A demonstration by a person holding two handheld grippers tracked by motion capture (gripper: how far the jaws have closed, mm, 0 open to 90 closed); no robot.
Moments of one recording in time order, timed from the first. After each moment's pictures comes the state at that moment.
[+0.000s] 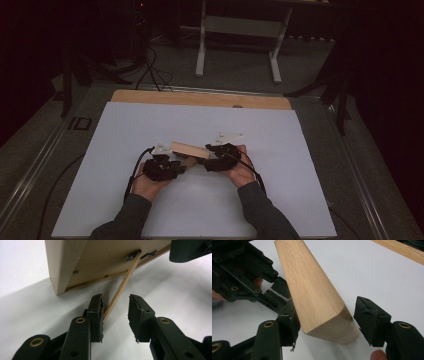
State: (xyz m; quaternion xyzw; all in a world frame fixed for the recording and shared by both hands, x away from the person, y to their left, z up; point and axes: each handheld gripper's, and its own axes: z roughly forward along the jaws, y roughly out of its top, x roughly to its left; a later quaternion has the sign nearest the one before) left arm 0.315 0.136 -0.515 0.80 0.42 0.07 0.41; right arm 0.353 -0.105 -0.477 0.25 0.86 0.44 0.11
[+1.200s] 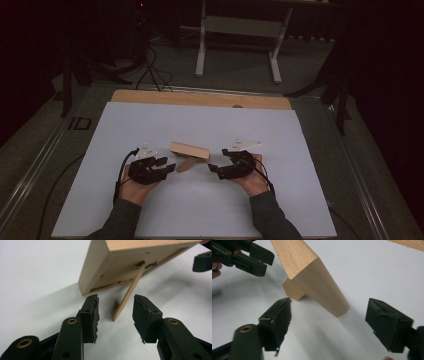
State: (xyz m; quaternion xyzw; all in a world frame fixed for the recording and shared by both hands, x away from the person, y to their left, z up) left arm 0.293 0.164 -0.497 0.78 0.43 0.13 0.44; right arm 0.337 -0.147 -0.484 0.30 0.84 0.45 0.10
